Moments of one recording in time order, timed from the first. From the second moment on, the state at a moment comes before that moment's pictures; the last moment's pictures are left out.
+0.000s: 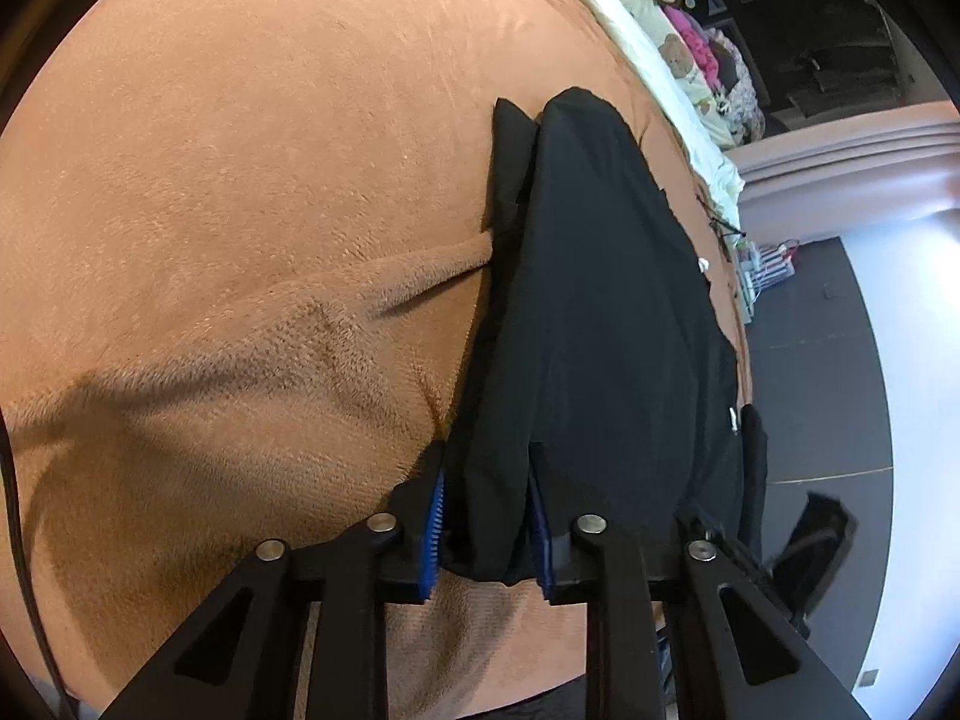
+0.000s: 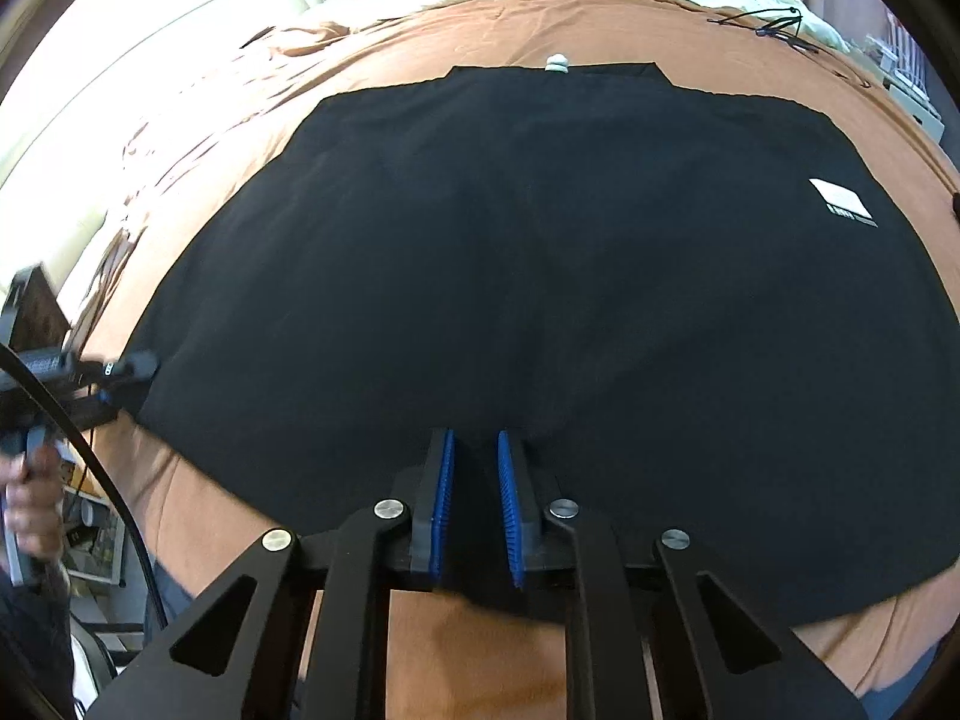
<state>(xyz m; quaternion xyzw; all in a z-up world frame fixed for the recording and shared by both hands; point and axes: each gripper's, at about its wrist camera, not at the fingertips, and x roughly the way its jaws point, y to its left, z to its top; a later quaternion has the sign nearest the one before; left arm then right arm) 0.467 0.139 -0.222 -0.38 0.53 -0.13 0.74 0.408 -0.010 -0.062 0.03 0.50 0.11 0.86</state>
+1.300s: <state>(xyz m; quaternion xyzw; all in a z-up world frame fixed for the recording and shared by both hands) 0.453 0.142 -0.203 -0.41 0.51 -0.13 0.75 0.607 -0.015 -0.051 0.03 0.51 0.08 0.85</state>
